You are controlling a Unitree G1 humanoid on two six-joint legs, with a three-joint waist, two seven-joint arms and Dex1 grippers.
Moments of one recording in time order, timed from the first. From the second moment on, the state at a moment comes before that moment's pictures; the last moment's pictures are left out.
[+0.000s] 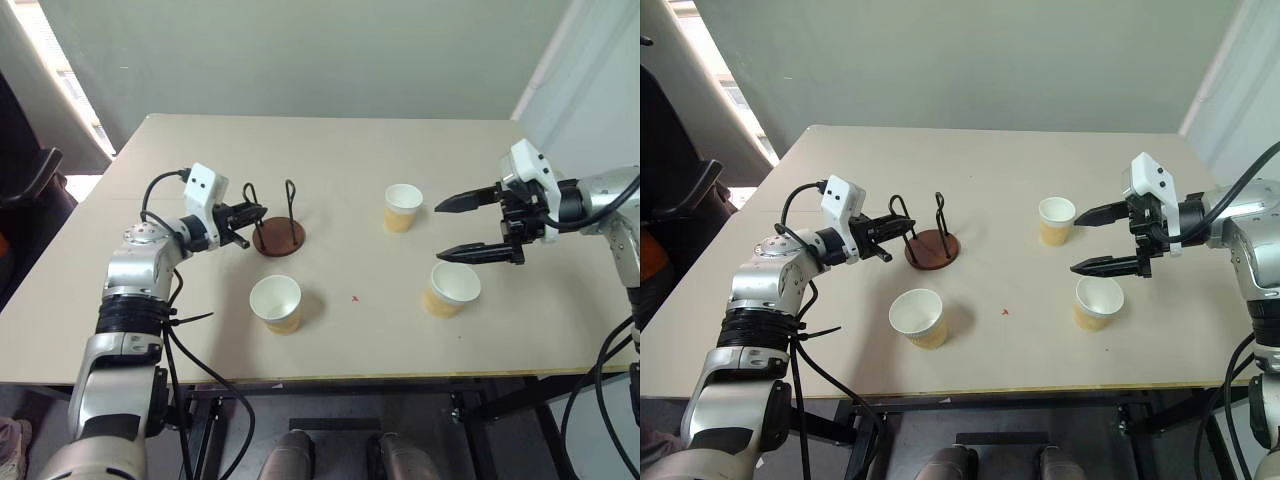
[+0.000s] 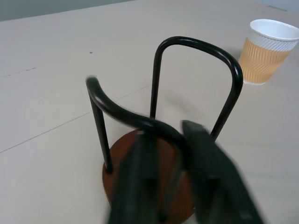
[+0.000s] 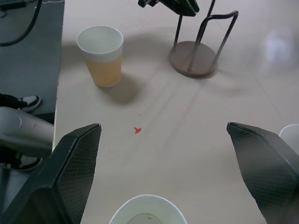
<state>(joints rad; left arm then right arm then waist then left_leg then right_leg) -0.79 0.61 0.09 0.51 -0.30 0.40 -0.84 -0.83 -0.93 0.08 0.03 0.41 0.57 1.44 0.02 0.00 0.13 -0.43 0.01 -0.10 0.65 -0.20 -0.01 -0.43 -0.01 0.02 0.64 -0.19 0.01</state>
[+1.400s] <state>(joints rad) -0.76 0.55 -0.29 -0.05 -0.39 0.75 -1.04 -0.74 -0.98 0.08 -0.10 0.49 0.62 1.44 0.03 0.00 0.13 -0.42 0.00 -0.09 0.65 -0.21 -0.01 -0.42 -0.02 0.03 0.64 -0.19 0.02</state>
